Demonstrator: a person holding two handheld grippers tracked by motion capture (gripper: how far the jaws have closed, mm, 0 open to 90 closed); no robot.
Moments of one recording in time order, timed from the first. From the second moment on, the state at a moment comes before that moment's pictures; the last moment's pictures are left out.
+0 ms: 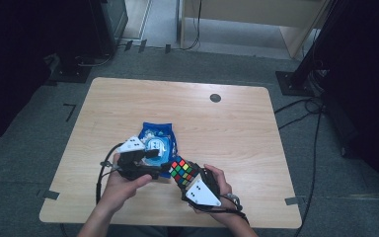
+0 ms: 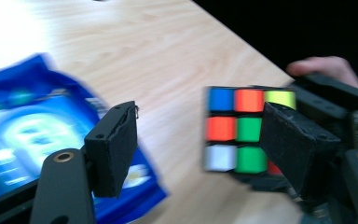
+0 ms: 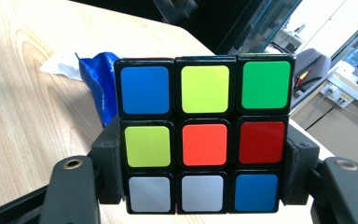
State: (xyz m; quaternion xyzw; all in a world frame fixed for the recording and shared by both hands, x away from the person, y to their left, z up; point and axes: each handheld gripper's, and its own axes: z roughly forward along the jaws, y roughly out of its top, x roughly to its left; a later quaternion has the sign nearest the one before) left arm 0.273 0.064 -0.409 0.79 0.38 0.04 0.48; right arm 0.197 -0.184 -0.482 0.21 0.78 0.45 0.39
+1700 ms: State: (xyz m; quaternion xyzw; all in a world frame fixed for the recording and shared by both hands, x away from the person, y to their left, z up) left arm 0.247 0.023 -0.420 0.80 0.29 0.06 0.53; right arm 0.198 -0.184 -0.483 0.20 0.78 0.46 0.38
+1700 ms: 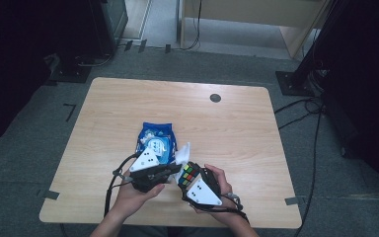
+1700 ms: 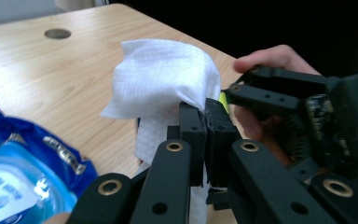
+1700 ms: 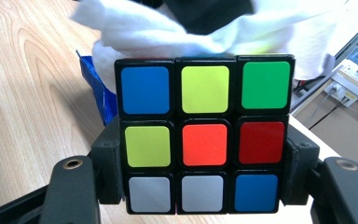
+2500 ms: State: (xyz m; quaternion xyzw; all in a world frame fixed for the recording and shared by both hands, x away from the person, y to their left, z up) left arm 0.246 0.025 -0.417 0.81 0.30 0.11 0.49; right arm 0.193 -0.183 -0.480 0.20 0.77 0.46 0.38
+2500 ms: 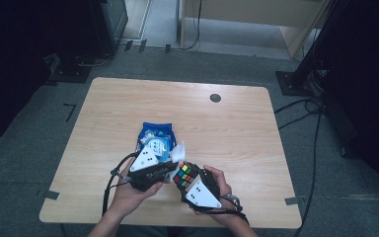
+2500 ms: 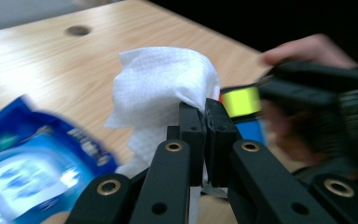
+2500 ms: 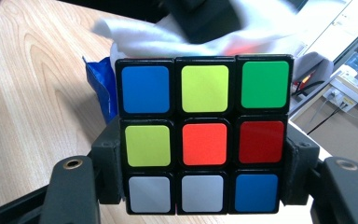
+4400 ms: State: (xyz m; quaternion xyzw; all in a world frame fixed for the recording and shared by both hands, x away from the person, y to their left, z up) left arm 0.283 0.049 -0.455 0.82 0.40 0.18 0.36; right arm 0.204 -0.198 -0.474 0.27 0.75 0.48 0.37
